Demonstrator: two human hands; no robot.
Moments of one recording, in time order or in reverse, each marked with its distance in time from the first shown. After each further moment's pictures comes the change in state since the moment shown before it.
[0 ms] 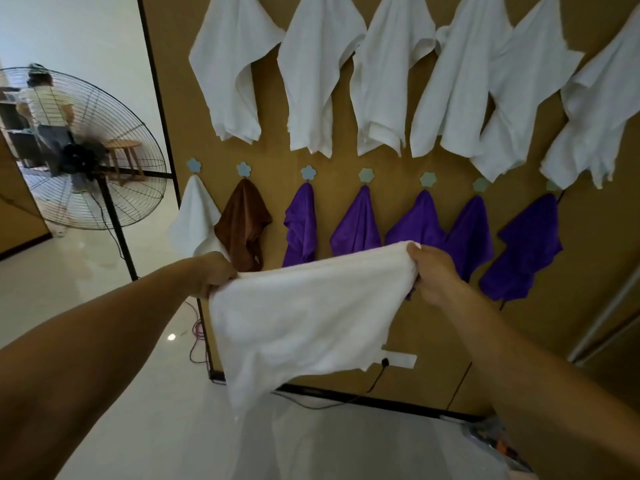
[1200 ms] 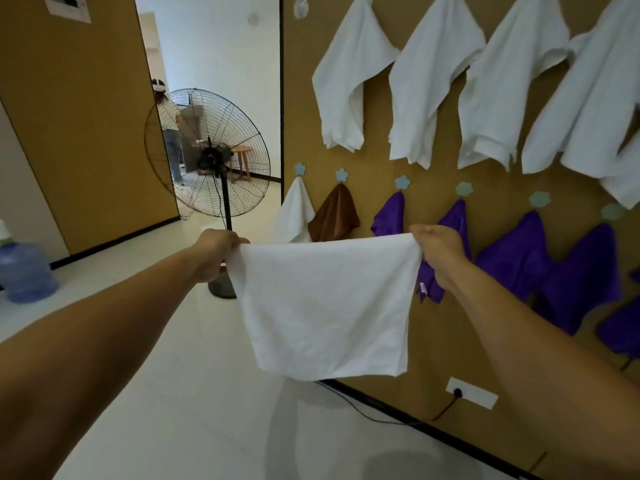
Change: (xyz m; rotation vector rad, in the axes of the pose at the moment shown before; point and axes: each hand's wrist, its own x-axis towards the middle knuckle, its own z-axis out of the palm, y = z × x) left_hand -0.079 -0.090 -0.115 -0.637 0.378 -0.023; right_hand -0.044 -0.027 0.125 -0.147 -0.216 -0.235
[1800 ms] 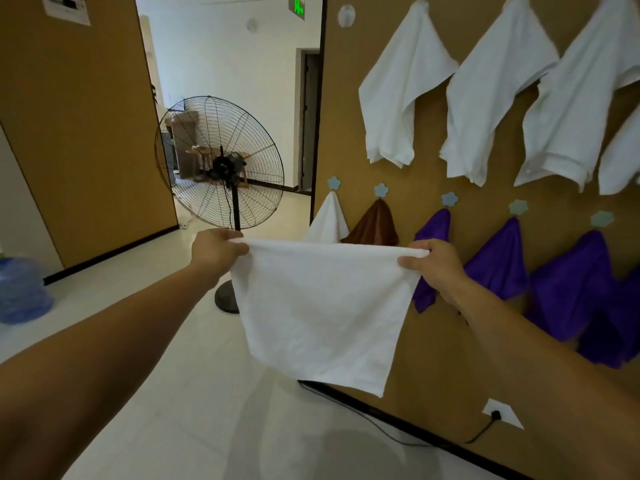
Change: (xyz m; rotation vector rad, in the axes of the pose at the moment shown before) left_hand 0.111 0.009 -0.114 0.255 0.182 0.343; right_hand 0.011 -0.003 0.151 -0.254 -0.131 -0.099
